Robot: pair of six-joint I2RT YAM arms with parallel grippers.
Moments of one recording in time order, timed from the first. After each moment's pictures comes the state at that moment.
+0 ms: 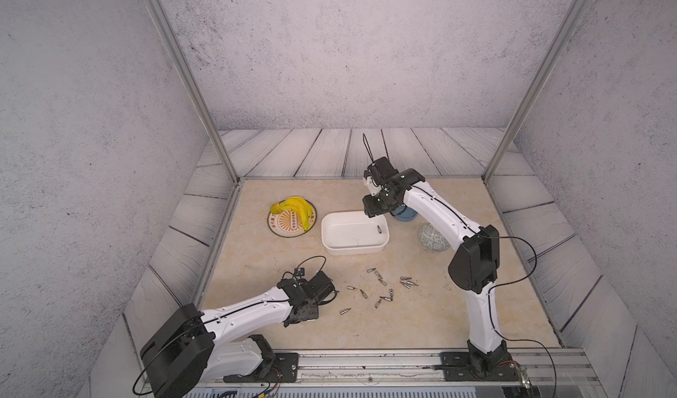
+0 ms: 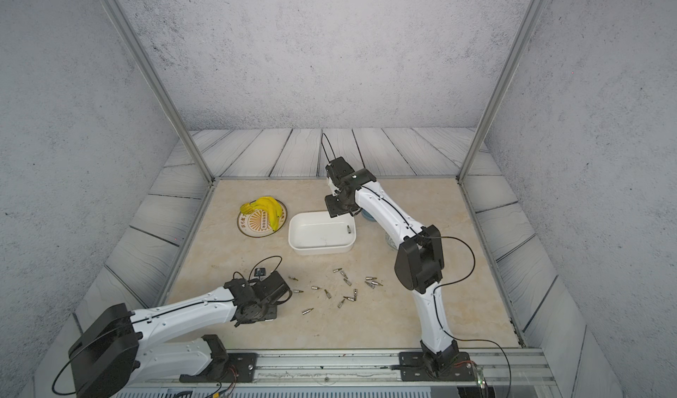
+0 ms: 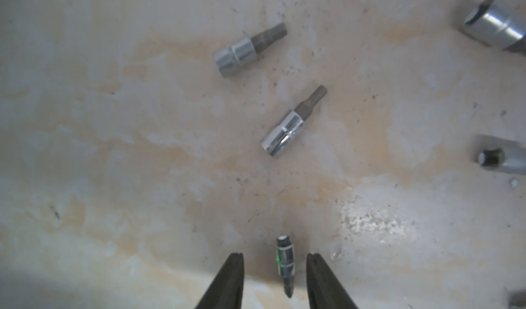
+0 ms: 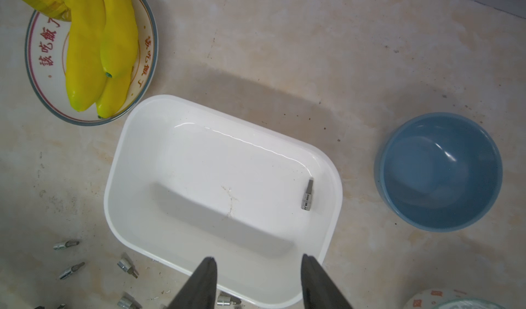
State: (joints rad) left arm -0.87 1.21 0.53 -0.80 -0.27 -0.94; right arm 0.59 2.12 2.11 -1.09 -0.02 0.18
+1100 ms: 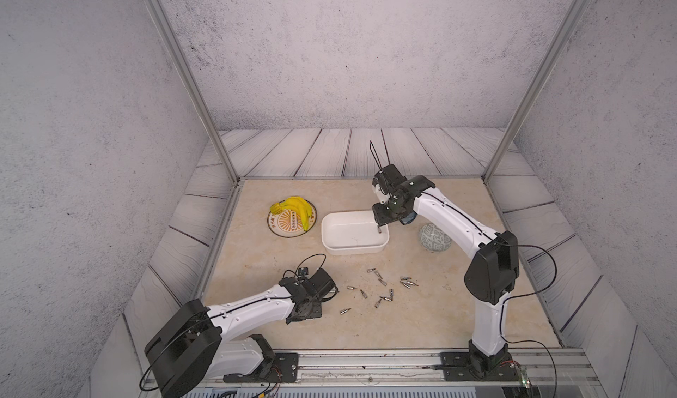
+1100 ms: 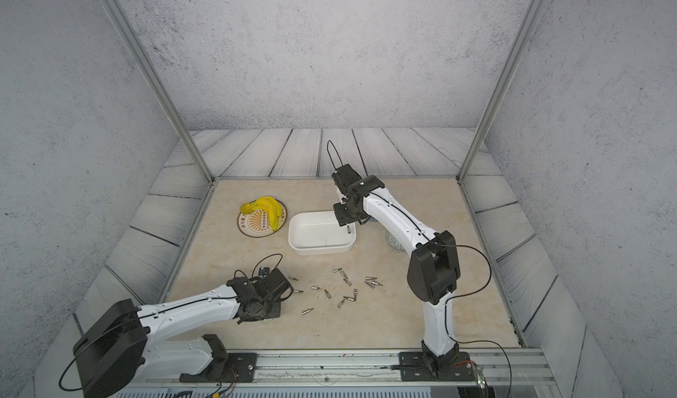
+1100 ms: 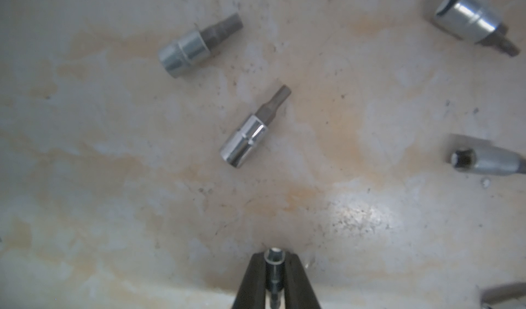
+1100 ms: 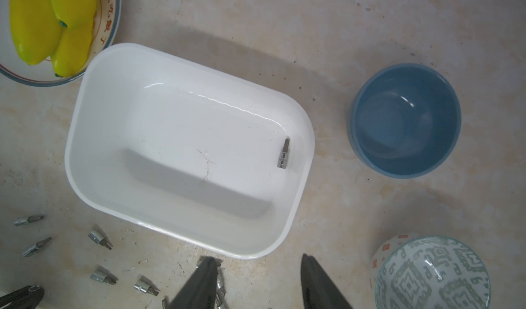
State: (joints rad) left arm -0.84 1.23 0.54 -0.74 -0.21 -0.90; right arm 0.59 1.94 1.86 -1.07 0.05 0.17
